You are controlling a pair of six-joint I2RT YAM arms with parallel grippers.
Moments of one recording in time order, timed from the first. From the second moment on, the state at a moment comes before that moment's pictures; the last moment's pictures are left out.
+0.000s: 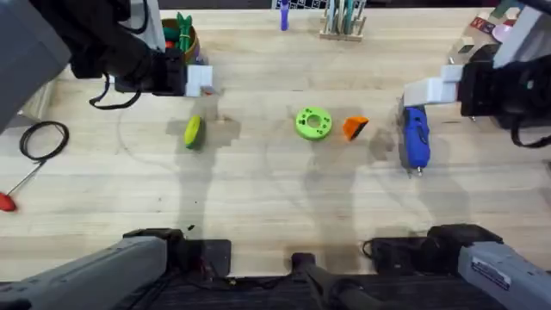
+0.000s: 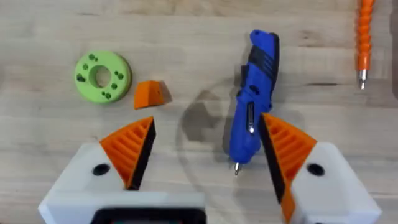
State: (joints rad) left arm 0.00 1.33 1.15 -0.98 0.08 0.01; right arm 0.00 1.01 1.08 -1.08 -0.06 0.02
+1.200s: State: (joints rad) left arm 0.00 1.11 1.14 -0.80 0.12 0.15; right arm 0.00 1.01 1.08 -1.35 -0.06 0.02
